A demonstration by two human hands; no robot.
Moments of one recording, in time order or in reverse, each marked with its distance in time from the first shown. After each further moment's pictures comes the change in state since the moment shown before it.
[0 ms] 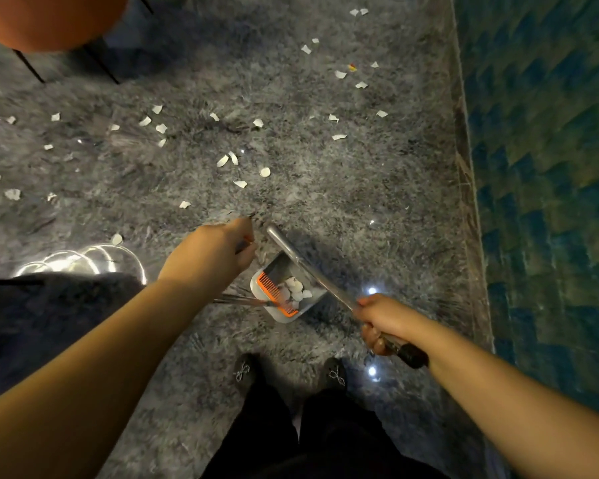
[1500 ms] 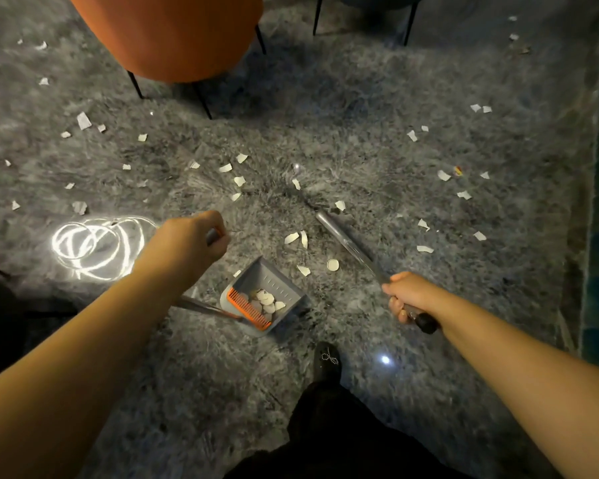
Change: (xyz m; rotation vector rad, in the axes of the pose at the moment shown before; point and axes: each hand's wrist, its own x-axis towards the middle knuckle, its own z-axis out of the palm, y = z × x) left_hand 0.298 -0.303 -0.169 -0.045 0.243 -0.424; right_hand 0.173 -0.510 0.091 -0.313 0.149 -0.095
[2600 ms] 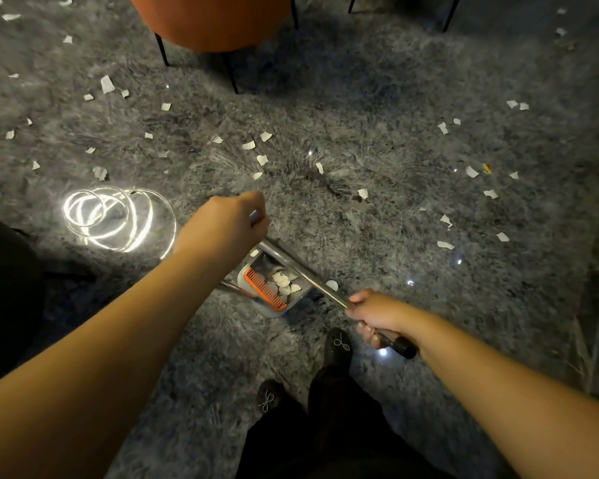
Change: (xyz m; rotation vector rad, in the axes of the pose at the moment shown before) left_hand -0.016 -0.026 0.003 -0.032 -0.038 0.041; right_hand -0.018 0.021 0.118 -0.229 -0.290 0.082
